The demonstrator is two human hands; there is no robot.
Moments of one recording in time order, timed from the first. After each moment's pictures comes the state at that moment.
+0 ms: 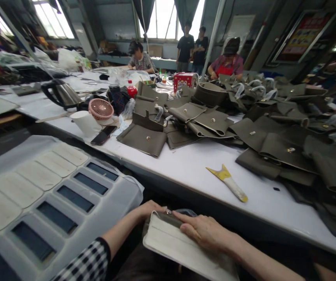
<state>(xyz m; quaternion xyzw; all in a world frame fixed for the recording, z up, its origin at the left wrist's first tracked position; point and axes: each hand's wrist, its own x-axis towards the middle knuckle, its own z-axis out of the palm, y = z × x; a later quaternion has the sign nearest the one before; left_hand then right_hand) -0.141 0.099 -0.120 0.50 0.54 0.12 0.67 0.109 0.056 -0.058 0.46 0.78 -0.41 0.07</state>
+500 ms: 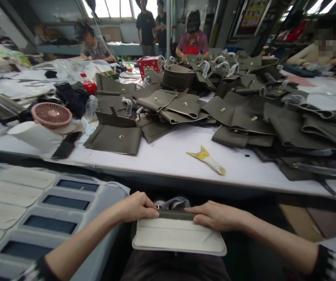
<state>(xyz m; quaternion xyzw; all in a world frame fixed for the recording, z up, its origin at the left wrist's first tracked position) -0.123 0.127 -0.067 0.74 0.41 -0.13 0.52 0.179 0.030 -0.059 0.48 0.72 -0.50 0.02</state>
